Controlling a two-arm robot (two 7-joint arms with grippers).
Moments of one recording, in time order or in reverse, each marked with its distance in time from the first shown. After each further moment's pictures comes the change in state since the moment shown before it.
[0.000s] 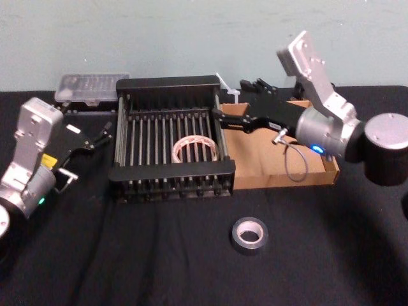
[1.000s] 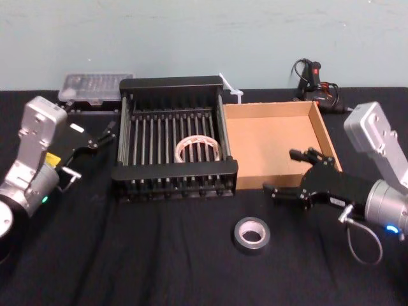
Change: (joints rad) left arm 0.000 0.000 0.000 0.000 0.000 0.000 0.000; right arm -0.407 0.304 0.120 -0.421 0.132 0.090 -0.019
